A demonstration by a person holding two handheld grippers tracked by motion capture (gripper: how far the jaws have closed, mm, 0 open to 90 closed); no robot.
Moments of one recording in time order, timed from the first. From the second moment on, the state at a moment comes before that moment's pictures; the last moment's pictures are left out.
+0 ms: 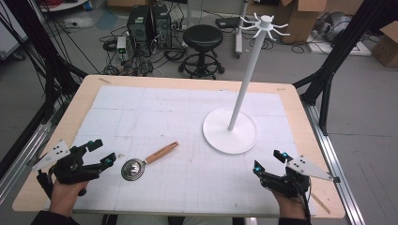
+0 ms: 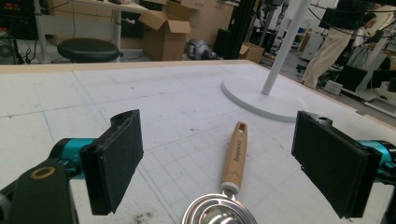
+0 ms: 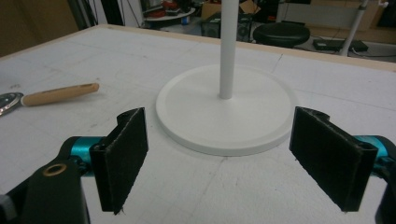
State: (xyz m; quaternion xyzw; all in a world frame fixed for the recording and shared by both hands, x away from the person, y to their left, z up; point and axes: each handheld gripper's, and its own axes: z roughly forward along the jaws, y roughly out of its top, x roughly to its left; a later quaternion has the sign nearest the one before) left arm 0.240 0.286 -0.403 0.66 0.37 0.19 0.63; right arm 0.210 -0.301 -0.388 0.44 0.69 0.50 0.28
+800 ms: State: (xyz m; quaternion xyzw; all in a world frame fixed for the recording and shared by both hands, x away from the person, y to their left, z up) left arm 0.245 0.287 -0.407 0.66 0.38 0.18 0.62; right arm 0.205 -0.312 -0.386 0.46 0.66 0.51 0.29
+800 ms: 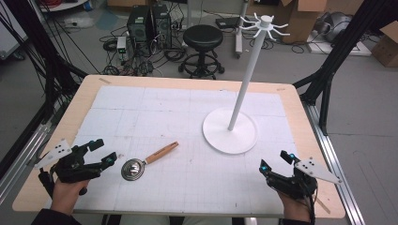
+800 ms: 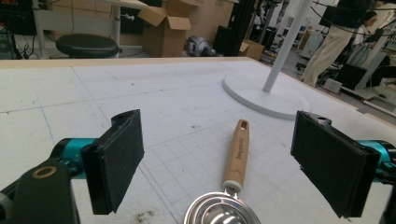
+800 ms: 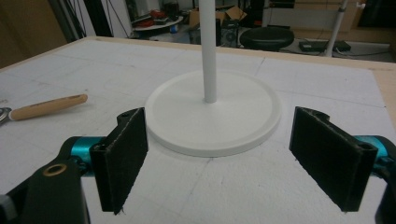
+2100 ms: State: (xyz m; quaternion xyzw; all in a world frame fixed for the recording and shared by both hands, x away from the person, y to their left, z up) left arm 0.307 0.215 -0.407 0.75 0.35 0.10 0.55; right arm 0.208 -0.309 -0.390 0.46 0.68 0.51 0.27
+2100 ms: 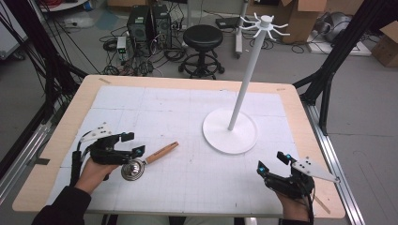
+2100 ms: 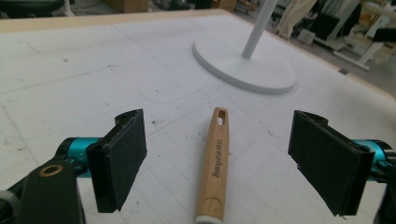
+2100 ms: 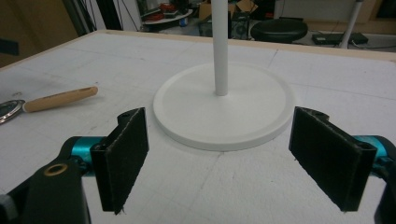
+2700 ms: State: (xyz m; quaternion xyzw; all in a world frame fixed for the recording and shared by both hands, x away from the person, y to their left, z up) left arm 0.338 0.153 -0.432 0.85 0.31 0.08 0.42; right arm 0.209 -0.309 -0.390 0.45 0.68 0.51 0.26
